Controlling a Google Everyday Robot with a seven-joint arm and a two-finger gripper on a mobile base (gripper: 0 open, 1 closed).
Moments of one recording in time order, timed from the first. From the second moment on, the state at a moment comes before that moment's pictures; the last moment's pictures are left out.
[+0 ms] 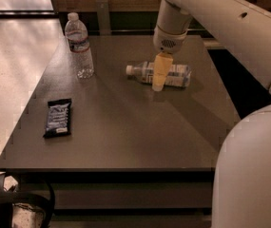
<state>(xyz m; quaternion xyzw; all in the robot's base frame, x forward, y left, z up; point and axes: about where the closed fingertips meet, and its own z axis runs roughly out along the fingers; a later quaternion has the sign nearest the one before) 0.668 -0.091 0.853 -0.63 0.77 -0.02 0.11</state>
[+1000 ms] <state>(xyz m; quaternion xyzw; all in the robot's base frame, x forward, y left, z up) 0.659 -0.086 0.814 -0.61 0.78 0.03 0.10</state>
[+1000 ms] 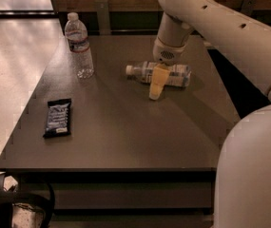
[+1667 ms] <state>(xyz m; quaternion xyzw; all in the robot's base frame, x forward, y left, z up) 0.660 -0.085 0.819 -0.61 0.78 0.03 0.10</state>
